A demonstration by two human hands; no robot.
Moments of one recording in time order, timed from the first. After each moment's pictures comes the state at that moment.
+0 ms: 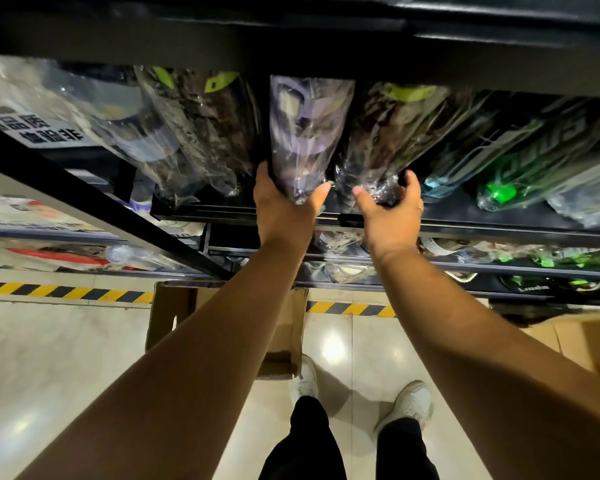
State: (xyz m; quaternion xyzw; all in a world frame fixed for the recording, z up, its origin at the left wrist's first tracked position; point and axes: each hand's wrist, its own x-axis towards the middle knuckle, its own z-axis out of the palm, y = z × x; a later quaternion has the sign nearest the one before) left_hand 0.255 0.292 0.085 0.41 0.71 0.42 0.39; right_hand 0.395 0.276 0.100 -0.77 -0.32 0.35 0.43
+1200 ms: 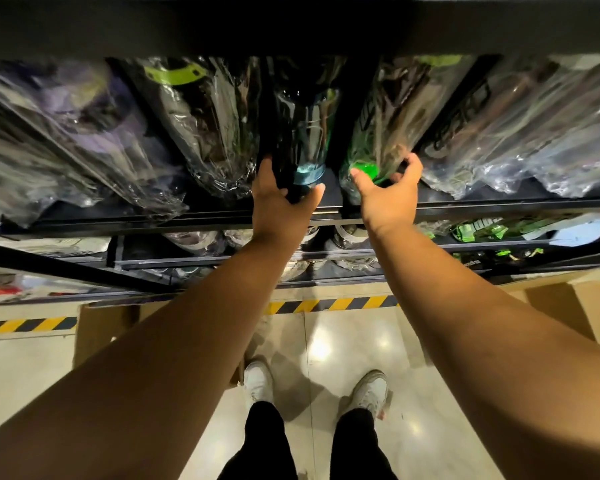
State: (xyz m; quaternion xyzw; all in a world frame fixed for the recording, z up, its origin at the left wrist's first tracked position) left_hand 0.441 0.276 0.077 0.50 0.62 0.39 0.46; right_hand 0.597 0.274 0.080 -0.78 -0.28 0.32 0.46
